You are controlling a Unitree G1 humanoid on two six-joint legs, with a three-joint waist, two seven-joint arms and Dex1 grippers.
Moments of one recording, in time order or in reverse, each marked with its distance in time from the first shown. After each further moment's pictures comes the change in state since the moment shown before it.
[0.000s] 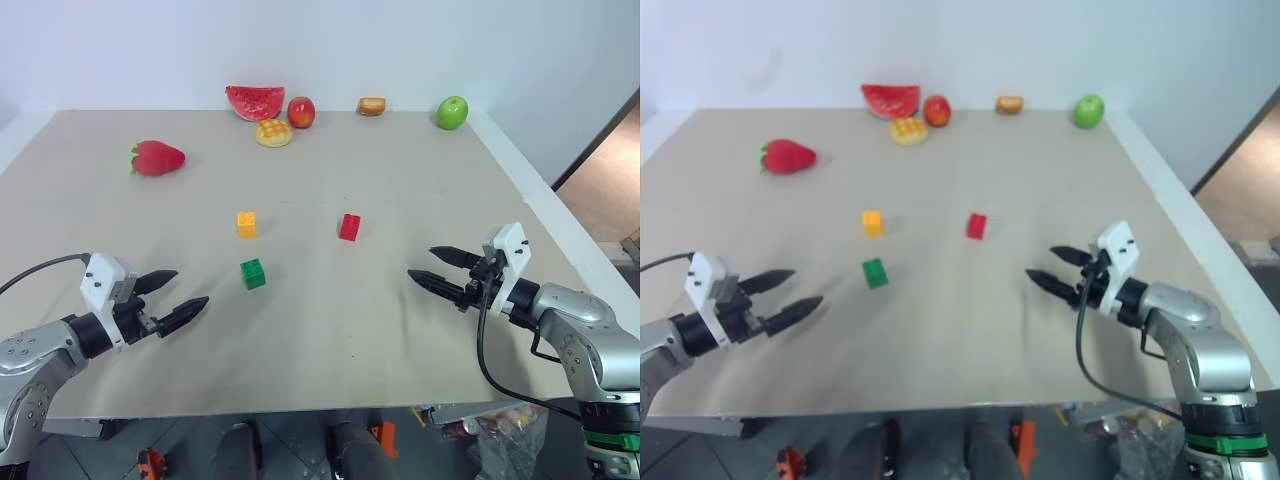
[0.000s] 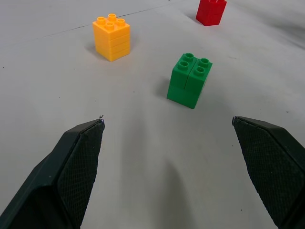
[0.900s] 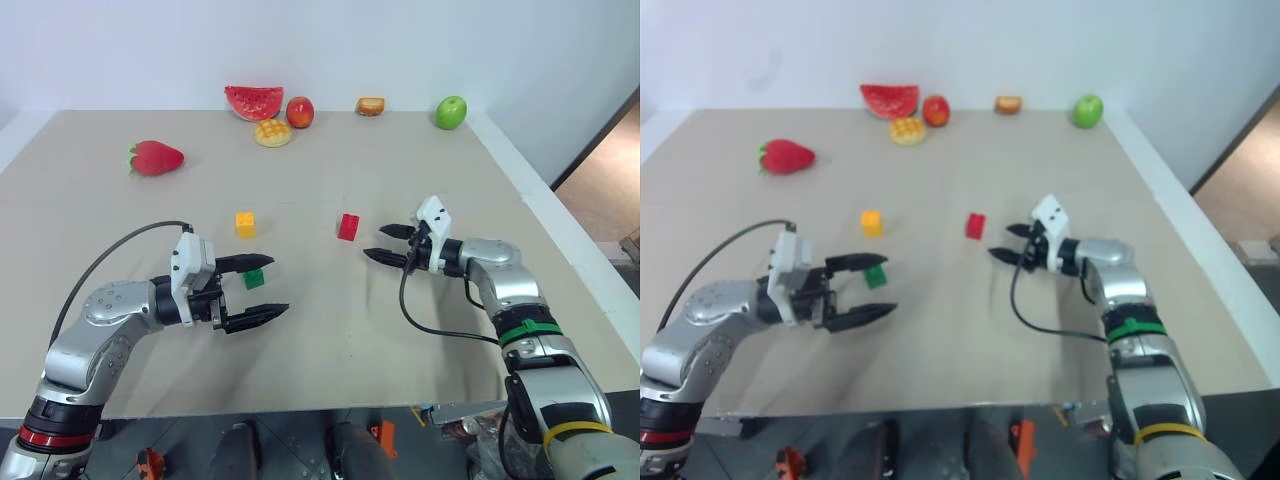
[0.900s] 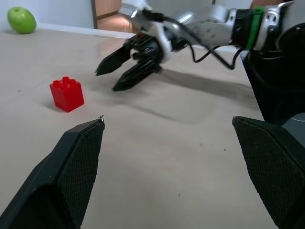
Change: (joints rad) left arm -0.334 -0.092 -0.327 0.048 0.008 -0.128 -0.253; right arm -0.612 0.232 0.275 0.973 -0.327 -0.472 0.185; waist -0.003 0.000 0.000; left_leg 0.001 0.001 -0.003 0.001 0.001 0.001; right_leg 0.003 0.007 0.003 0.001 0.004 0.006
